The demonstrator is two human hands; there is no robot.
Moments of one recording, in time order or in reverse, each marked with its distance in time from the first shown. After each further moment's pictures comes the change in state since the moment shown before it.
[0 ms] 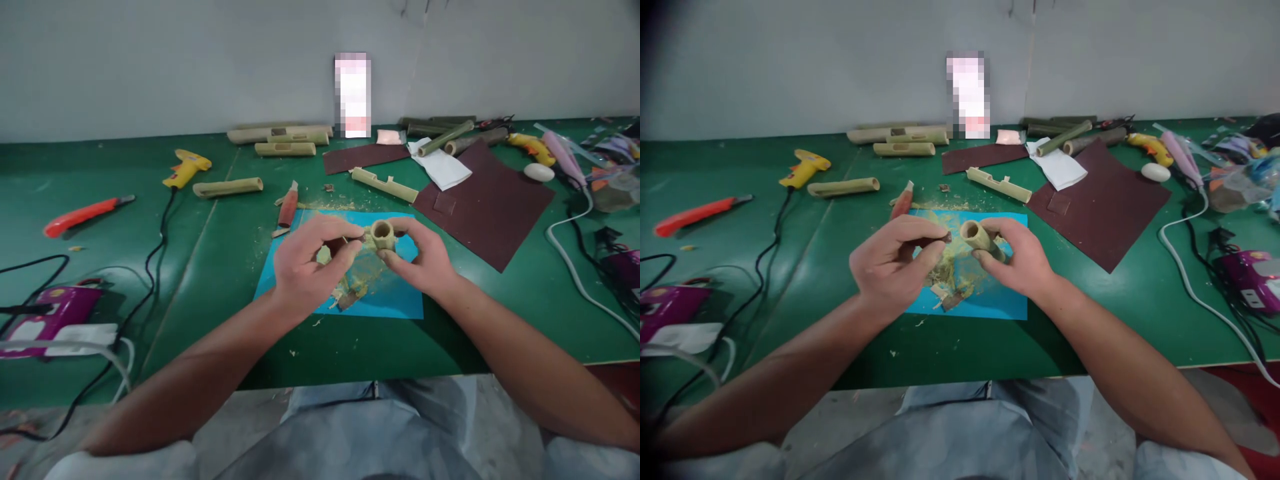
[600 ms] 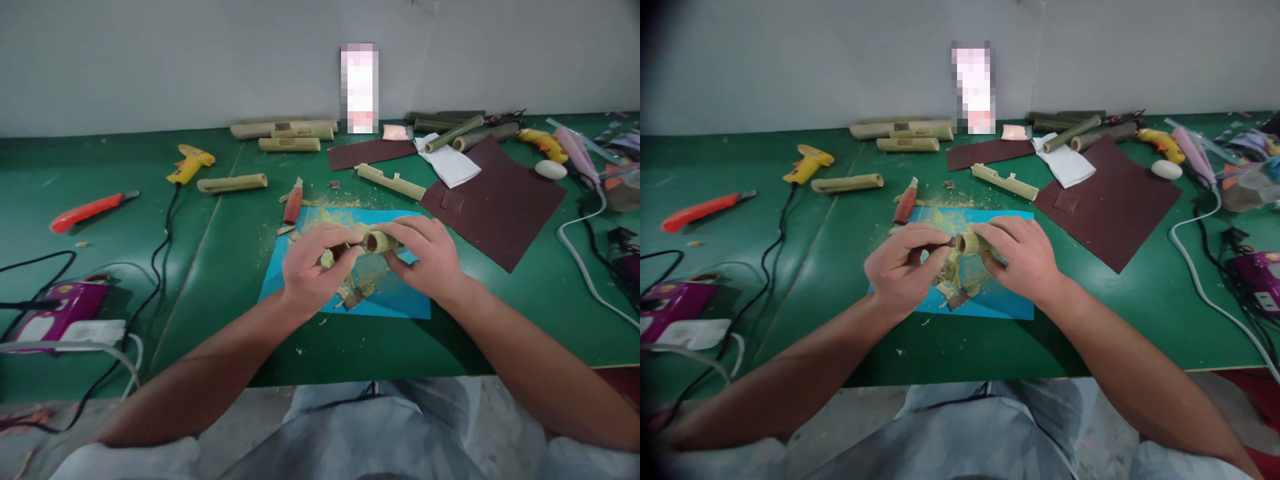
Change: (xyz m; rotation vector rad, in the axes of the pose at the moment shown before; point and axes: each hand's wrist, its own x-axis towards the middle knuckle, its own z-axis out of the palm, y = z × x) left_hand -0.020 -0.021 0.002 -0.045 0.036 0.011; right_hand 0.000 -0.007 0.003 -0.483 -0.001 -0.231
